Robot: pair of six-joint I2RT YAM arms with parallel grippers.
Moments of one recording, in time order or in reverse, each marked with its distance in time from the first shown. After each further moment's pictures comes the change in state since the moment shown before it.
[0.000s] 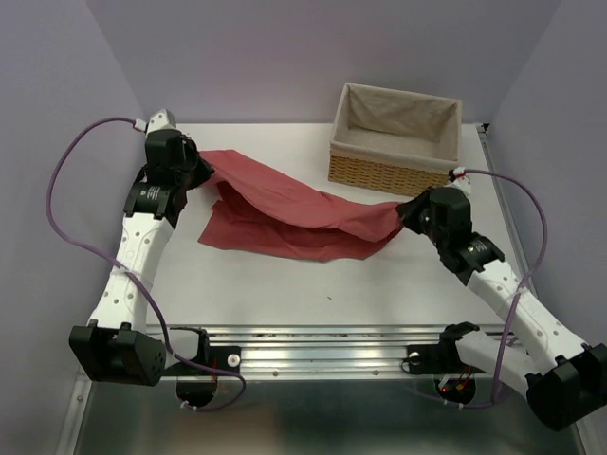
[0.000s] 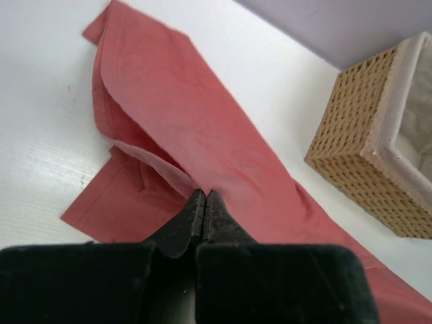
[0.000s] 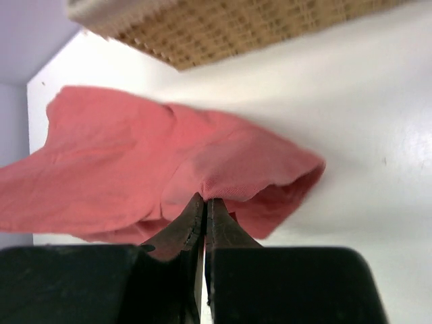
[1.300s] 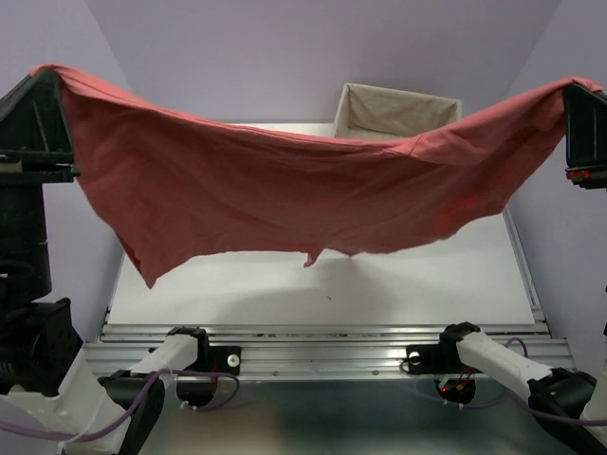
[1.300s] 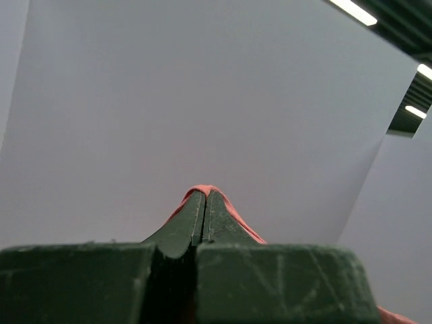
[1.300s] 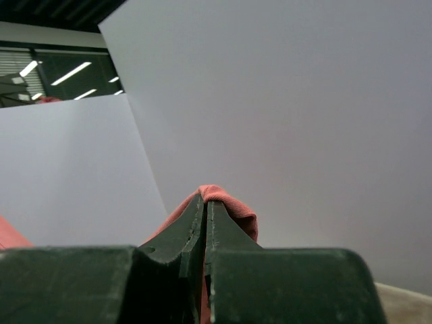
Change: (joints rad) left arm 0.039 -0.159 0.980 -0.006 0.108 0.135; right arm 0.000 -0.025 1.226 -0.095 -0.198 -0.504
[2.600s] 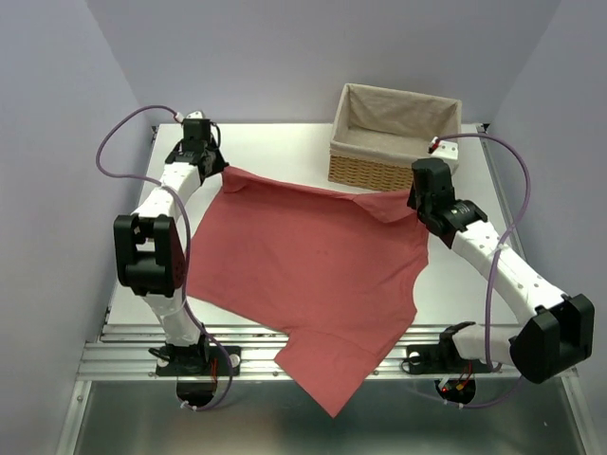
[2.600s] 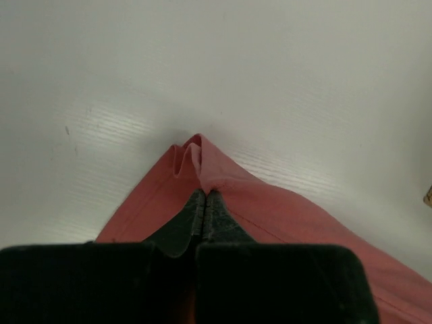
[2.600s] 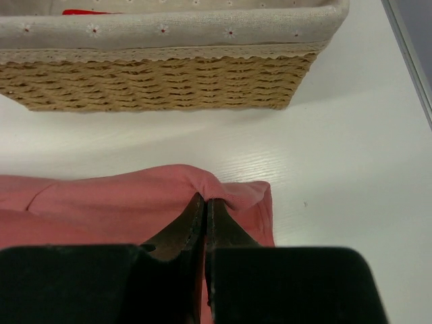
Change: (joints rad) left arm 0.000 0.705 -0.813 0.172 -0.126 0.030; right arm -0.002 0.291 -0.925 -0.044 0.552 0.023
